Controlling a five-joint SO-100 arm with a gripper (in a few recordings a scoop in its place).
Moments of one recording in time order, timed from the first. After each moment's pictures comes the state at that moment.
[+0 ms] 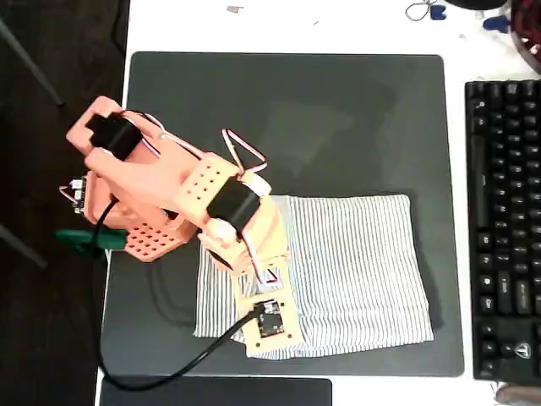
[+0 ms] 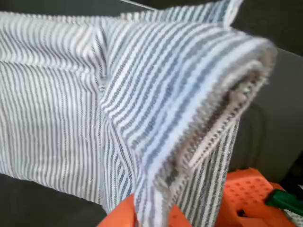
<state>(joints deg) 35.1 118.2 100.4 99.6 -49.9</state>
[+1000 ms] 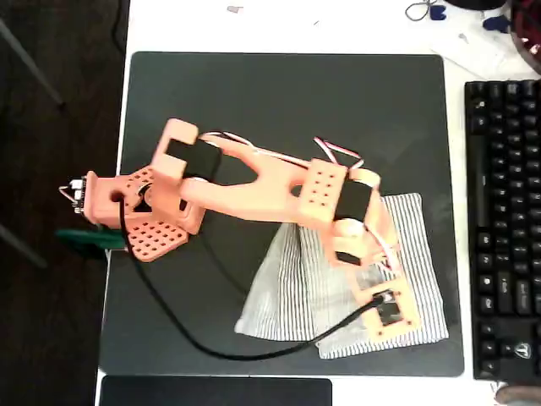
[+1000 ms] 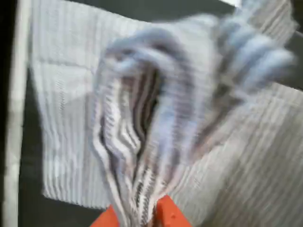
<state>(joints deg) 16.5 76.7 70.0 84.6 -35.3</state>
